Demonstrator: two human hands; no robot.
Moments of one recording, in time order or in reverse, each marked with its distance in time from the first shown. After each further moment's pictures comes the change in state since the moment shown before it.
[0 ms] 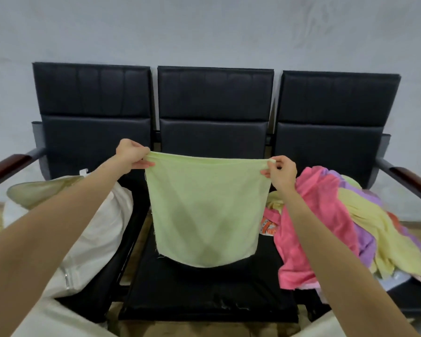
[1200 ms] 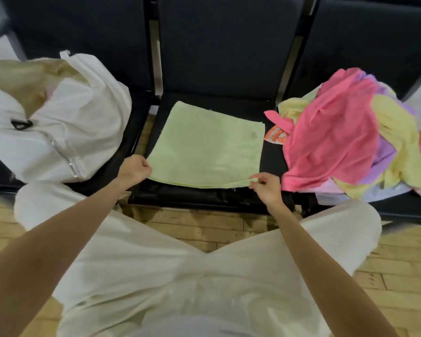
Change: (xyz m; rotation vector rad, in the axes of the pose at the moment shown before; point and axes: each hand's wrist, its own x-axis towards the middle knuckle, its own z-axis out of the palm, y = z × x) left_hand -0.101 -0.275 0.026 0.748 -0.244 -0.069; right_hand -0.219 0.182 -0.007 -0.272 -0.371 0.413
